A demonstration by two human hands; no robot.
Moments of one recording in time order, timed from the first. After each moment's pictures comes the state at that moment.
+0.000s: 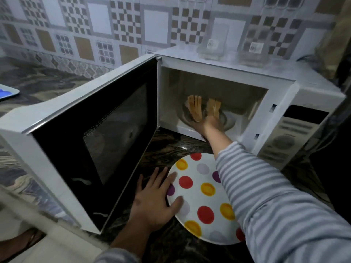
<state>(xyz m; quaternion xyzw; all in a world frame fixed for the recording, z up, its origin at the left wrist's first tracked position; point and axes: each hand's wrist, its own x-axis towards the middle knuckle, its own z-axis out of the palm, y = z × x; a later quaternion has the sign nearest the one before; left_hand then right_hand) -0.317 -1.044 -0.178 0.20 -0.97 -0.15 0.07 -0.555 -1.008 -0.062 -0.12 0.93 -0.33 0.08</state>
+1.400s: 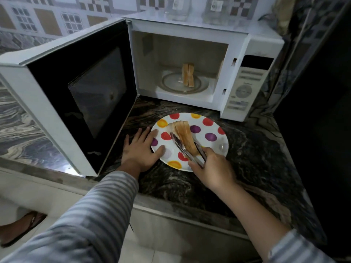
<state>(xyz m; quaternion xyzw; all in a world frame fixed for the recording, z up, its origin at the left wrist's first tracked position) -0.319 -1.040 -0.177 0.21 -0.97 -0.11 0.02 -0.353 -0.816 -0.132 -0.22 0.95 -0.23 0.02</state>
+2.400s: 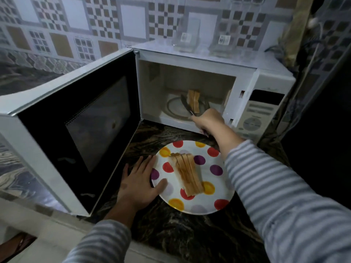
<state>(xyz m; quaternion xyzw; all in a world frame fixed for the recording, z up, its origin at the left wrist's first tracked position) -0.319 -1.043 -0.178 0.21 -0.97 -0.14 0.06 -0.532 -0.932 -0.039 -0.11 0.94 -0.31 0.09</state>
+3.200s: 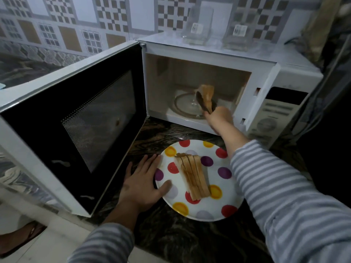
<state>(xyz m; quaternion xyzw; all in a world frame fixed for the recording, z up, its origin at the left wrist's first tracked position) -0.319 -1.044 -0.178 0.21 -0.96 -0.15 0.08 -0.580 -0.944 -0.073 -0.09 0.94 -0.32 0.01</state>
